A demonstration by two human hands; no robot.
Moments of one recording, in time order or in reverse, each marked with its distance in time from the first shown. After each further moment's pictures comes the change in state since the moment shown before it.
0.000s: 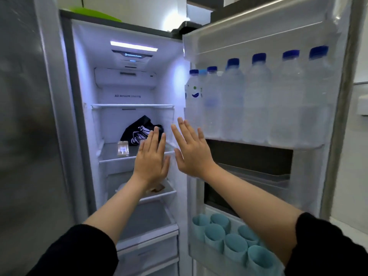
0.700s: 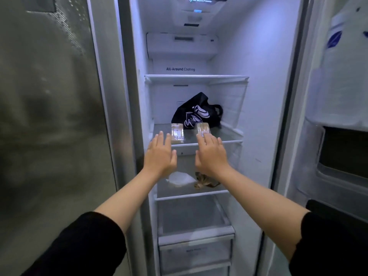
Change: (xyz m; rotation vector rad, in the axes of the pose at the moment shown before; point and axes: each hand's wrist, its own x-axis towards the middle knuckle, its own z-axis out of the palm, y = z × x) left_hand -0.014 -0.253 0.110 0.118 -0.246 -0.333; right_hand 0.085 -0.104 0.291 0.193 -0.339 0.121
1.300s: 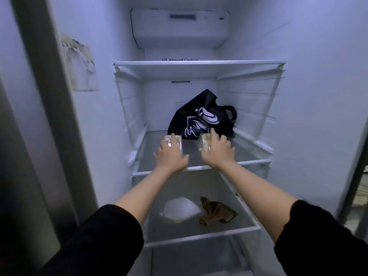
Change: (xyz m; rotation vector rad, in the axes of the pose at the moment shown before) left_hand 0.197 -0.027 0.166 -0.144 -0.213 -0.345; right_hand 0.176 0.102 0.162 0.210 -0.198 0.407
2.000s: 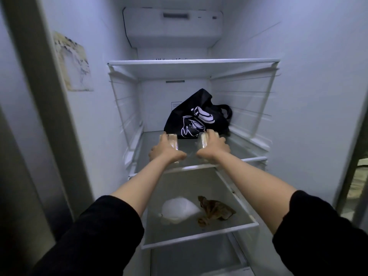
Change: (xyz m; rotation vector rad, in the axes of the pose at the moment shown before) left_hand 0.021 -0.002 -0.012 -0.249 -0.121 -0.227; right_hand 0.012 -0.015 -0.009 0.179 -0.161 0.241
